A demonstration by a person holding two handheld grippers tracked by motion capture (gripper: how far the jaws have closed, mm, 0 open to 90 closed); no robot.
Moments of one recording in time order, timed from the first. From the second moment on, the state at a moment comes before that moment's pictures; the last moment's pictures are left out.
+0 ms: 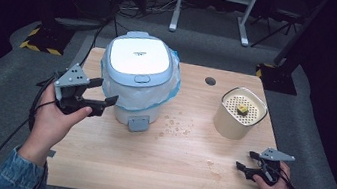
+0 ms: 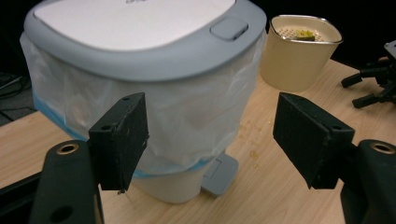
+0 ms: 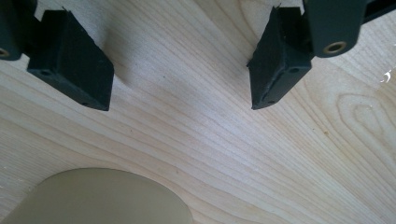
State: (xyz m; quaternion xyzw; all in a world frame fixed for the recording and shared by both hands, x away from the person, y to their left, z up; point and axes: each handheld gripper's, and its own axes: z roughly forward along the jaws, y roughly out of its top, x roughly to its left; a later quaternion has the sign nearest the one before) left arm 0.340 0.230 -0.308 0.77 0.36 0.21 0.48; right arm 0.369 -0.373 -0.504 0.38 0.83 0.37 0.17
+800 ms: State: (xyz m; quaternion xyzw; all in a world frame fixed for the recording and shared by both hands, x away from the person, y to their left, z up) left arm 0.327 0.254 -0.386 0.77 0.41 0.20 0.45; right arm 0.369 -0.373 -0.504 0.38 0.83 0.37 0.17
